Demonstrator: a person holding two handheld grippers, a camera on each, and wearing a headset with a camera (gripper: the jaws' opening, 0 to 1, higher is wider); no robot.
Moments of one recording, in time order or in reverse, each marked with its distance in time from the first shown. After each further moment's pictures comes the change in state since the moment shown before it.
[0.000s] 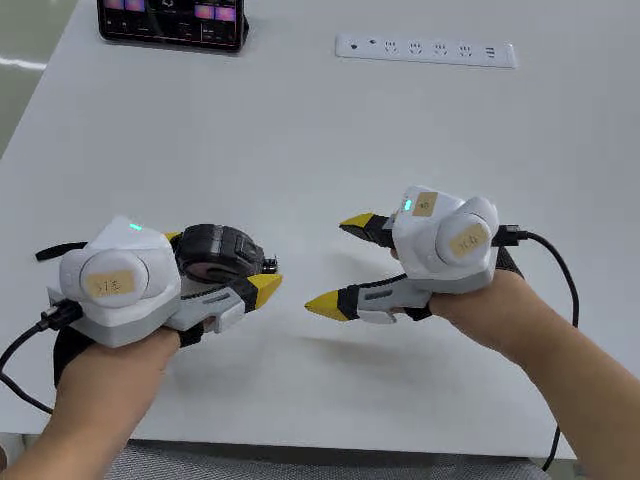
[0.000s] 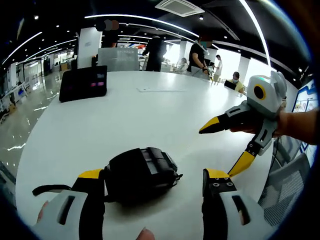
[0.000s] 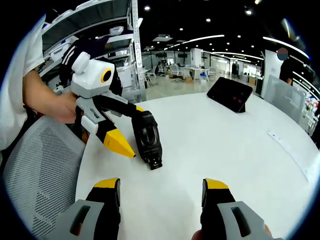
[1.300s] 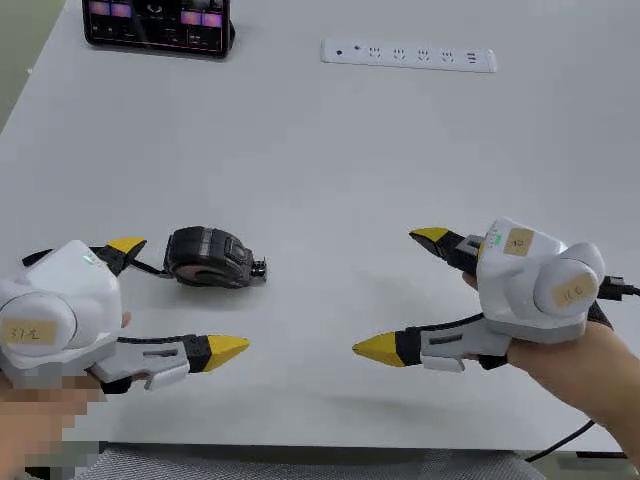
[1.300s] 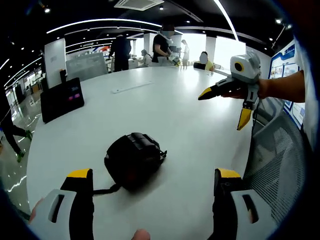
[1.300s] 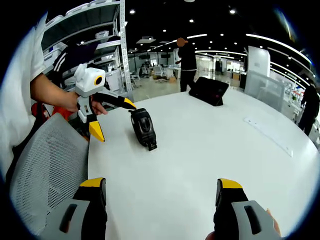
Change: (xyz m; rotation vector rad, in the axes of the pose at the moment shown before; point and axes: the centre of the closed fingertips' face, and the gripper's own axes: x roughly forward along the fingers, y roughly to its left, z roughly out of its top) left arm -0.040 -0.007 -0.016 0.249 0.050 -0.181; right arm -0.072 0.009 -0.026 0.087 -0.006 -0.122
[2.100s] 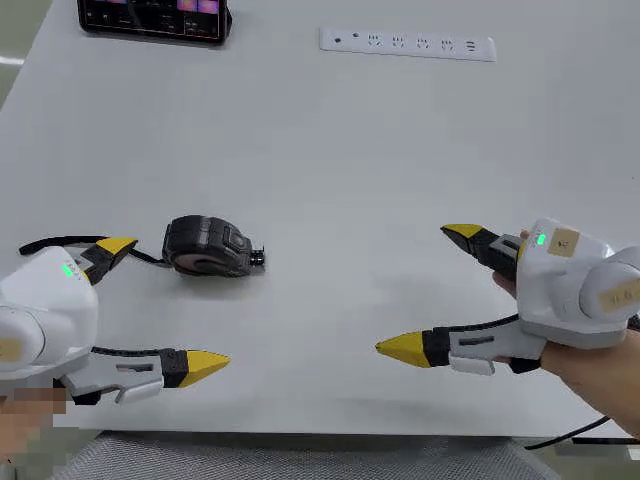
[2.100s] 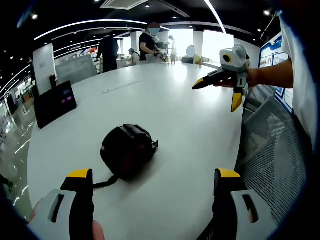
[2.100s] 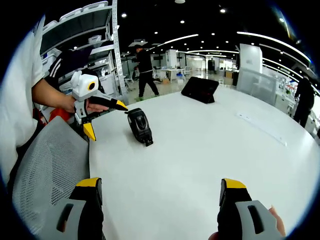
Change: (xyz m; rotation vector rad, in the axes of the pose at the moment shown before) left arm -0.014 -0.010 -0.013 0.084 0.029 -0.067; right arm -0.023 -0.002 -0.014 0.052 -0.022 -0.033
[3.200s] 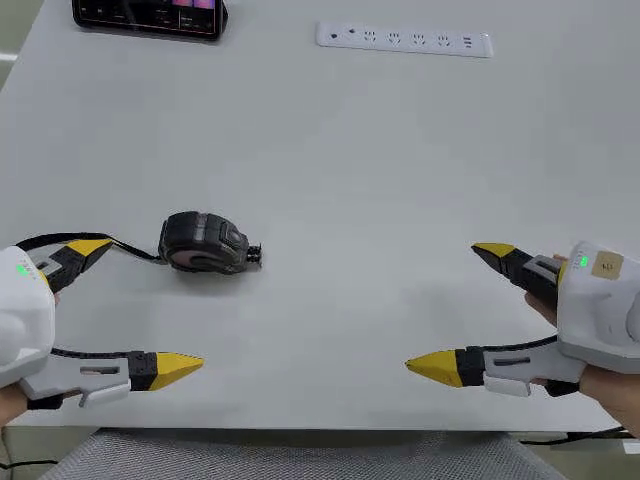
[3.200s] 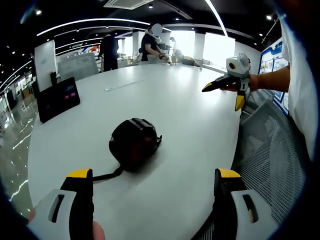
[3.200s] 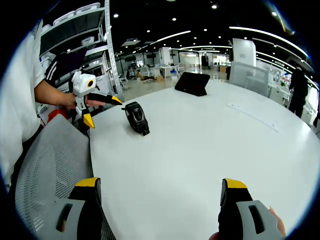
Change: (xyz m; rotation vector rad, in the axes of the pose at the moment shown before) left arm -0.016 0.009 -0.007 -0.037 -0.013 -0.014; right arm -0.029 -0.003 -0.025 0.055 0.018 -0.032
